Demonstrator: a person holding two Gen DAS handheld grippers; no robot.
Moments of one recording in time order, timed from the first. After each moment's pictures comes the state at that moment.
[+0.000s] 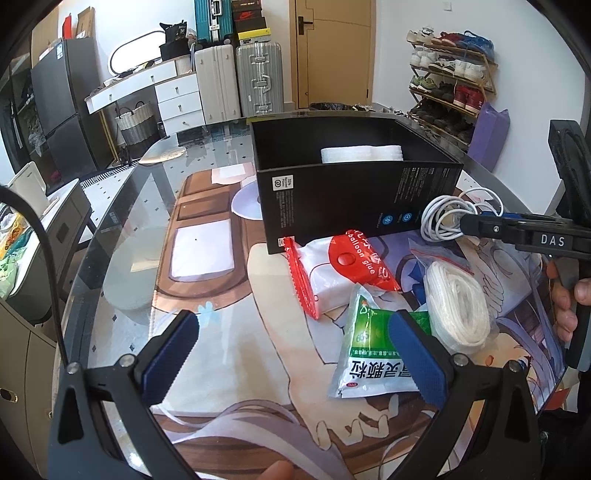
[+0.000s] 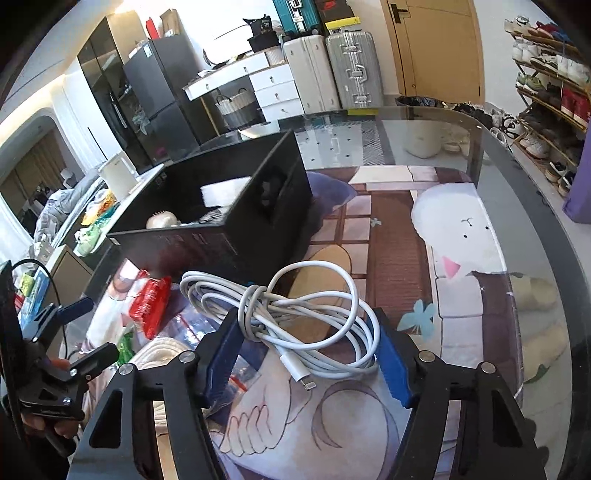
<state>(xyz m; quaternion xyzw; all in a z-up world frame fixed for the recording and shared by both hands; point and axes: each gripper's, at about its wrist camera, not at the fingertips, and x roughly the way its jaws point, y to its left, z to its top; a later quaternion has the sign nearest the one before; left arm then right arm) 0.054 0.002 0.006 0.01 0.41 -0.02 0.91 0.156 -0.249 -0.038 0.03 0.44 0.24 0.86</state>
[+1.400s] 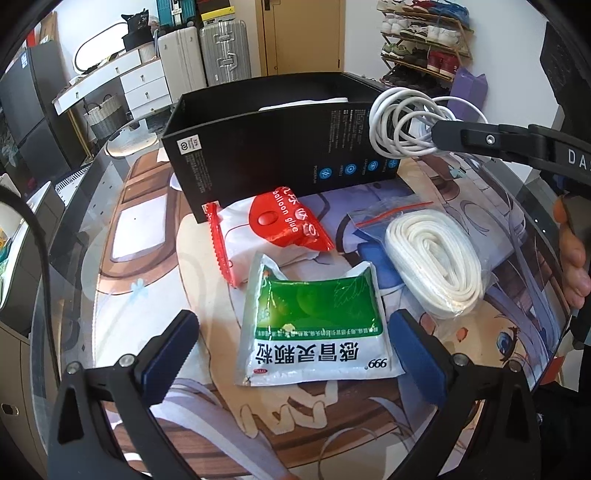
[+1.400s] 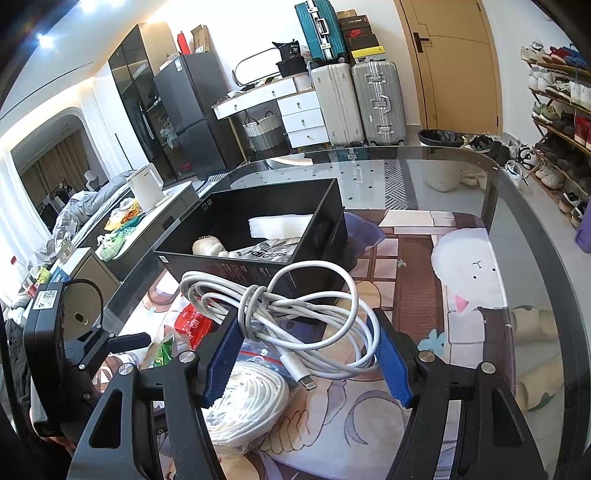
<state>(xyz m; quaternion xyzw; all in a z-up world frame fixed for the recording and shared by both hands) 0.055 -0.039 -0.011 0.04 0.46 -0.06 0.89 0.135 -0.244 -0.001 0.03 0.39 0.28 0.88</state>
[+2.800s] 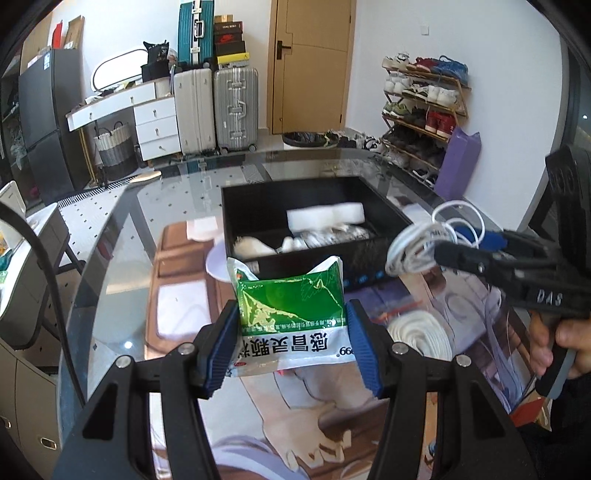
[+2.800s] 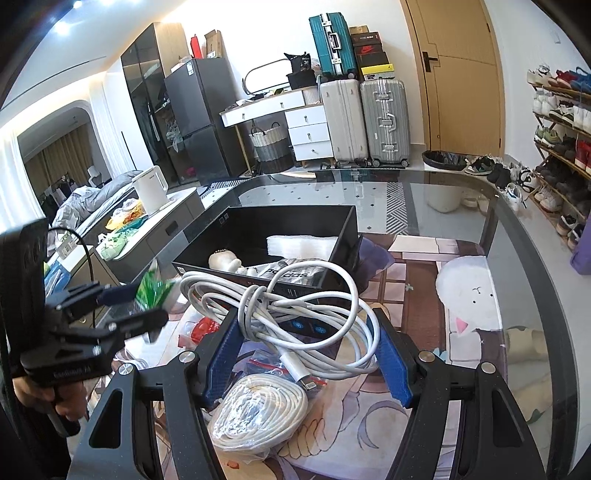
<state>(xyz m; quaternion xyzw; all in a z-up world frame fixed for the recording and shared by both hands) 0.068 0.001 0.055 -0.01 0.36 -0.07 0.93 0.120 -0.232 0.021 0.01 0.35 0.29 0.89</state>
